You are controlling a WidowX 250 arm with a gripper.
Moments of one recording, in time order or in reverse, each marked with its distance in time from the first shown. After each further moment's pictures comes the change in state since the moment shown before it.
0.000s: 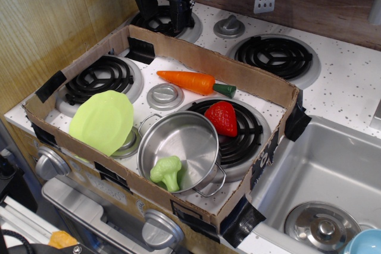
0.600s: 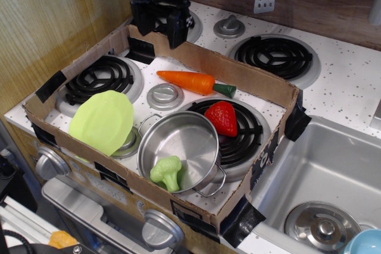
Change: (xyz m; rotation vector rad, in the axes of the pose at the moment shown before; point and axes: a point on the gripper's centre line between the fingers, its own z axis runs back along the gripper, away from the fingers) arm -0.018 -0.003 -0.017 -0.002 0.065 -0.022
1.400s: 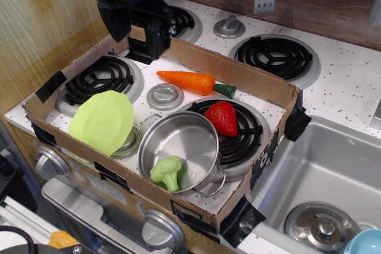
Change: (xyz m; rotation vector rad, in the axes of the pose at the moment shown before) arm -0.063 -0.040 0.047 0.090 -0.151 0.040
